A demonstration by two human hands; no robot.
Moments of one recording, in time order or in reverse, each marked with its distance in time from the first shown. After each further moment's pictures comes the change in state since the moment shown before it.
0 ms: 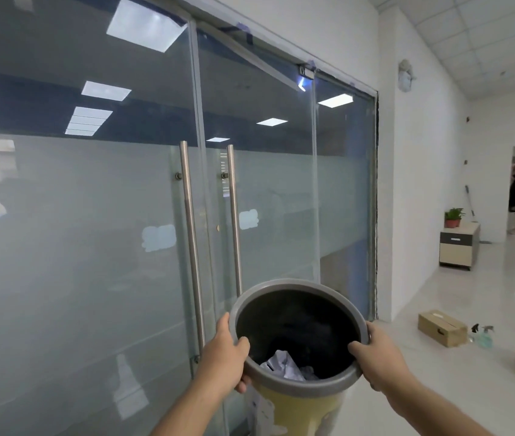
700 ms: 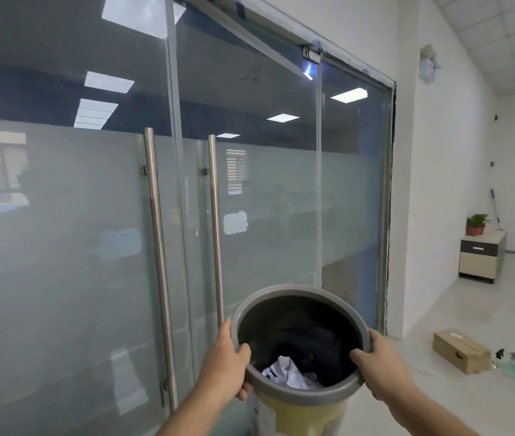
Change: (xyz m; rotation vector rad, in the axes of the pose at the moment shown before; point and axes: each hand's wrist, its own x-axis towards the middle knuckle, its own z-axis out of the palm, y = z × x) left_hand 0.174 0.027 0.142 0.009 0.041 -0.078; right_hand 0.220 0.045 -0.030 -0.048 -0.041 0.006
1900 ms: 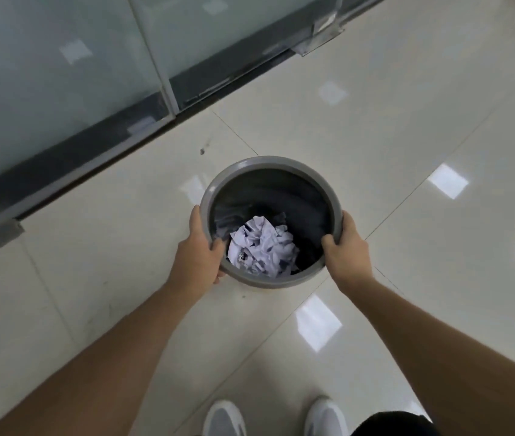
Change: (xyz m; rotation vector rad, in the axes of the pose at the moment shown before) left_hand -0.064 -0.785 0.358 0.192 -0.254 -0.414; right_hand -0.092 0.773 0.363 -0.318 -0.169 0.384
